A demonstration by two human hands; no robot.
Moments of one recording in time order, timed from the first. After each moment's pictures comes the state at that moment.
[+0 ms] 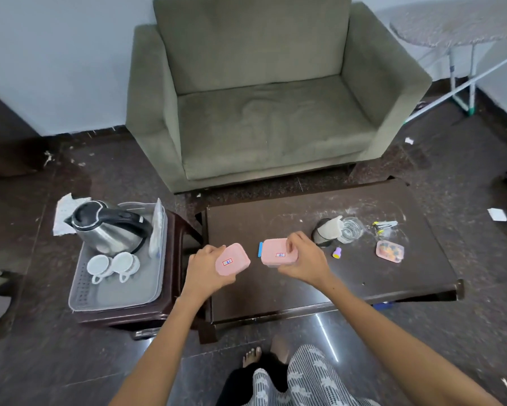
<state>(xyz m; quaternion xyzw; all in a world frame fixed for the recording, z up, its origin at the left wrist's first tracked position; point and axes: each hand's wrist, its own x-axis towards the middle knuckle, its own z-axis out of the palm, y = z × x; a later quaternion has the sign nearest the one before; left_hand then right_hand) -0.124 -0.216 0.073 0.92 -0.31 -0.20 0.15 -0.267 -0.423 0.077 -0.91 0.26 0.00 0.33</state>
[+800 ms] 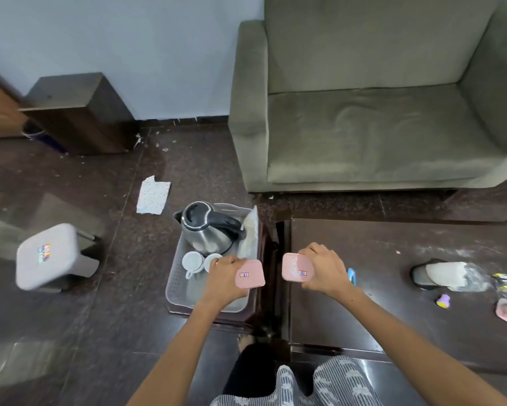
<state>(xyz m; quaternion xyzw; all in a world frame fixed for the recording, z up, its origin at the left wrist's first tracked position) 0.021 -0.065 0.063 0.93 -0.28 -0.23 0.09 -0.075 -0.306 0.061 -0.96 0.11 0.15 0.20</state>
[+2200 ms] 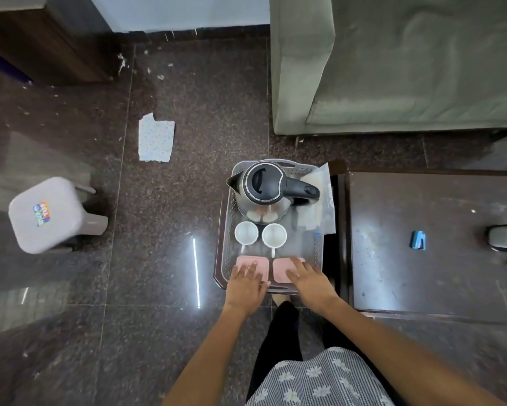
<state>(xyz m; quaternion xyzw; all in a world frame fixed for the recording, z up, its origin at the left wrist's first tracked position) 0.071 0.096 -0.073 0.87 -0.32 -0.38 -0.05 -0.010 -0.080 -0.078 -0.94 -0.02 0.33 0.09</state>
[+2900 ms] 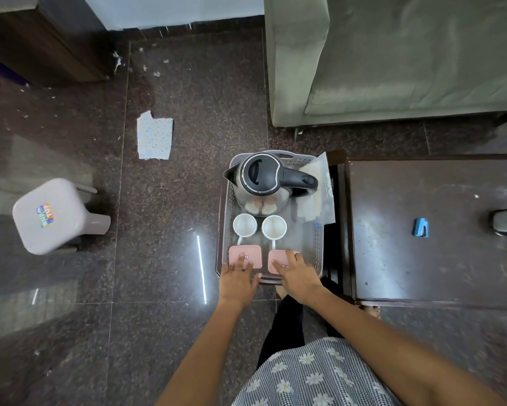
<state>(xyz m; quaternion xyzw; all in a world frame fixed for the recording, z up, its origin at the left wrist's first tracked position) 0.075 0.113 -0.078 0.87 -0.27 -0.40 -0.10 0.003 -0.048 -0.082 -0.93 0.04 0.35 0.12</state>
